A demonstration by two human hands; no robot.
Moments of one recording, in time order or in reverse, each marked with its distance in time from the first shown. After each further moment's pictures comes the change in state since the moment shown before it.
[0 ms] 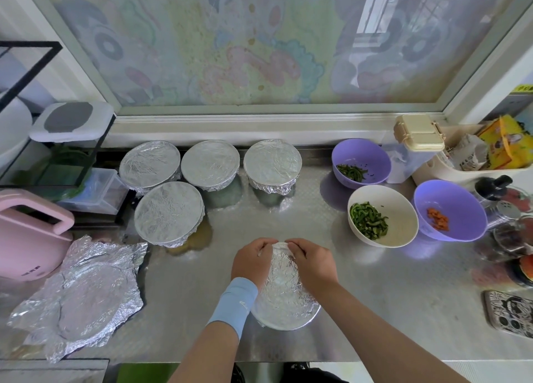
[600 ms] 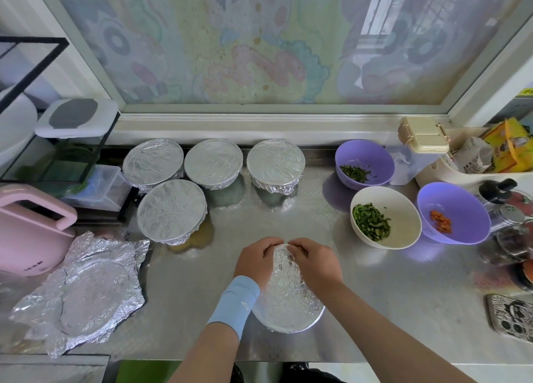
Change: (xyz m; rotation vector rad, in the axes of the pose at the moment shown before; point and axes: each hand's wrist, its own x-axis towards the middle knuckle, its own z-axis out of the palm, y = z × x) left_hand 0.000 -0.002 -0.002 0.103 -0.070 0.082; right_hand 0.001 0.000 -0.004 -0.111 -0.010 -0.040
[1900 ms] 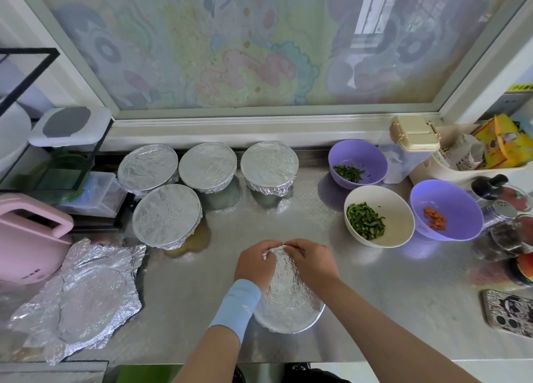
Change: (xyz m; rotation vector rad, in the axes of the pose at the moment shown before) left_hand -0.005 0.013 0.009 -0.069 0.016 -0.048; right_hand 0.007 0.006 -0.006 0.052 -0.062 0.003
